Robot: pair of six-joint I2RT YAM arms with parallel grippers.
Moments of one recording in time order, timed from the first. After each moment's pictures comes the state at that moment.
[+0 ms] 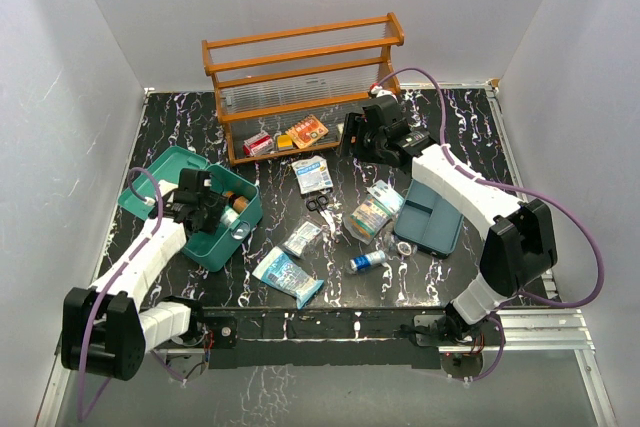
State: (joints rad) left arm -0.18 1.16 0.66 -0.52 -0.24 -1.35; right arm 0.52 1.59 1.36 -0.48 0.07 0.54
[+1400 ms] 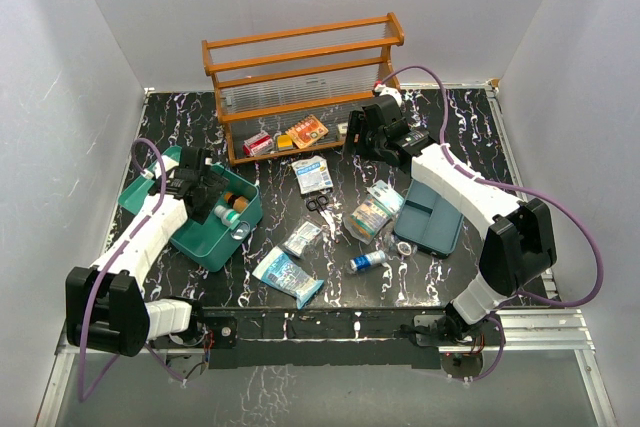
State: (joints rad) left arm -0.18 1.24 0.86 -0.67 -0.34 -1.13; right arm 0.52 1.59 1.37 -0.48 0.18 0.54
